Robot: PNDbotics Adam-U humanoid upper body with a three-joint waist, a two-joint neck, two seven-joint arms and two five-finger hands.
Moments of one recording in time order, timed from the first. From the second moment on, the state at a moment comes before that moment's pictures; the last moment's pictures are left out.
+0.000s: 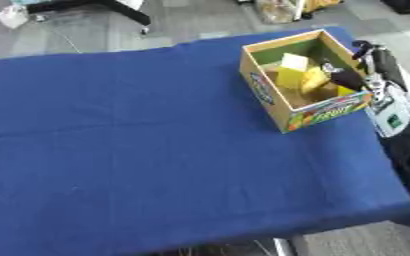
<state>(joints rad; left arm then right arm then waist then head) -0.07 0.44 0.10 -1.92 0.25 0.10 0.15 -0.59 -0.68 -0.03 -0.92 0.48 0.01 -0.23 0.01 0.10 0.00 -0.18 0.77</state>
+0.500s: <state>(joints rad) -0.07 0.41 0.10 -1.92 0.24 0.09 0.15 -0.43 -0.69 -0.08 -1.26 0.31 -0.02 -0.32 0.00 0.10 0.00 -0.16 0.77</state>
